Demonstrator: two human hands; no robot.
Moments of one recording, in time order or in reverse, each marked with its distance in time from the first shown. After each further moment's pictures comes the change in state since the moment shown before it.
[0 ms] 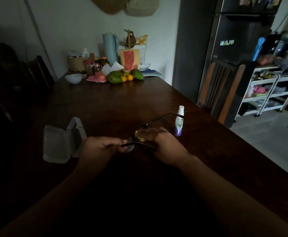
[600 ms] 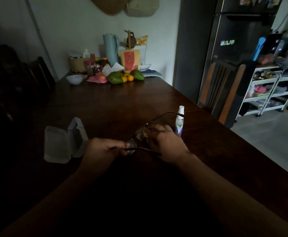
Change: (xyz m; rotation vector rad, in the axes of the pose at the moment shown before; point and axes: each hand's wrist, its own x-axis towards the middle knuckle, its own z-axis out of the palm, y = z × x) left_hand -0.004 0.011 0.003 0.119 -0.057 -0.059; right_hand -0.001 0.002 0.001 -0.179 -0.027 0.207
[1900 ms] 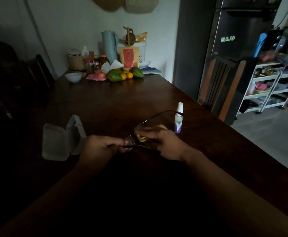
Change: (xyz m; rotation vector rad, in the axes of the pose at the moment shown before) left_hand -0.001 0.001 0.000 0.029 0.018 0.031; right_hand 0.004 0.015 0.005 0.302 -0.081 -0.121
